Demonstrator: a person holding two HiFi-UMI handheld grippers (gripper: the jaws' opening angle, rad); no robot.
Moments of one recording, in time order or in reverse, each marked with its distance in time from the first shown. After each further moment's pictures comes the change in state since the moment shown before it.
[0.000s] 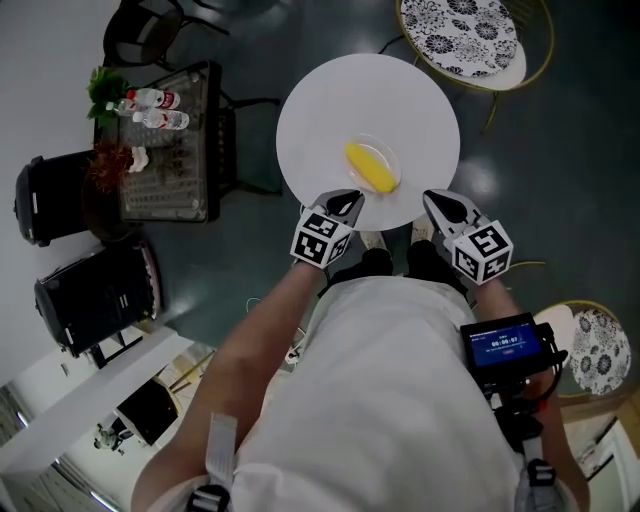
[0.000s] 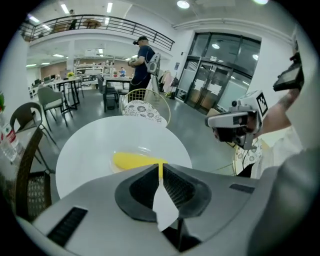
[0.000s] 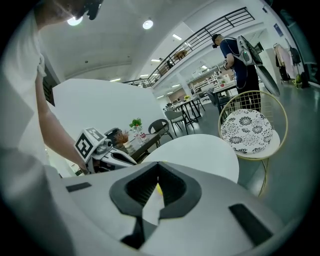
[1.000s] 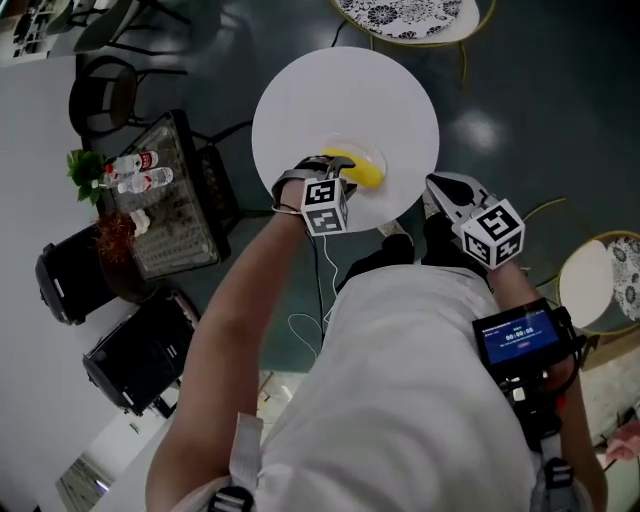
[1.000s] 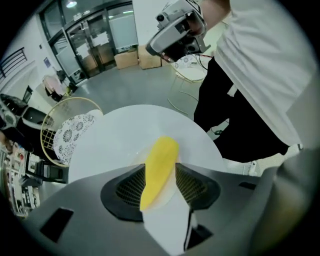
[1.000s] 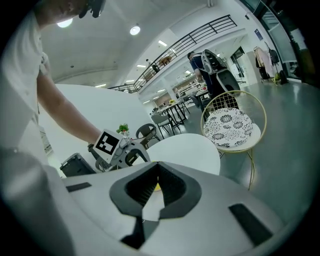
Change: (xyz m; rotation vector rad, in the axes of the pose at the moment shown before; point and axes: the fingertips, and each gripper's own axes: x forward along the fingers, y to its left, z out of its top) left arm 0.072 0.022 -0.008 1.219 0.520 -0.308; right arm -0.023 -0.030 -0.008 0.109 -0.053 -0.140
